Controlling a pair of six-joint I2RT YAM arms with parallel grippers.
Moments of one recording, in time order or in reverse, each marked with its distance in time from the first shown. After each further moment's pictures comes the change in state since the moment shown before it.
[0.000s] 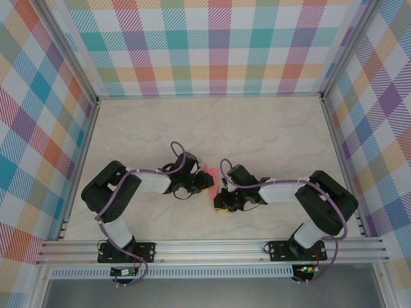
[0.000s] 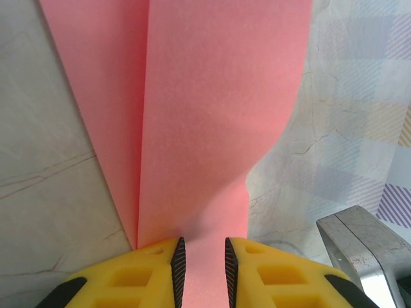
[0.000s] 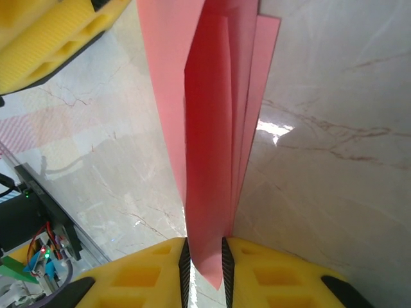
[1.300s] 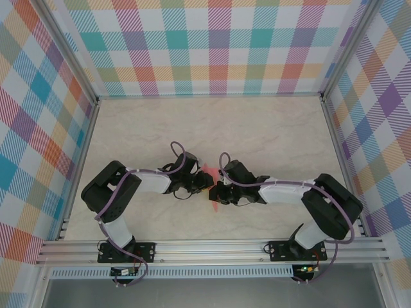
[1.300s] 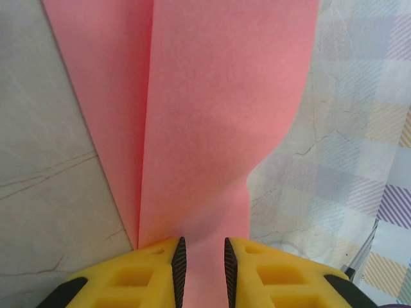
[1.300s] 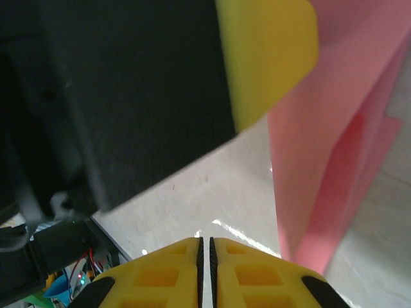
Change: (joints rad) left arm 0.000 0.000 0.002 -0.006 -0.002 0.000; right arm 0.031 -0.034 0.045 0.100 0.076 0.093
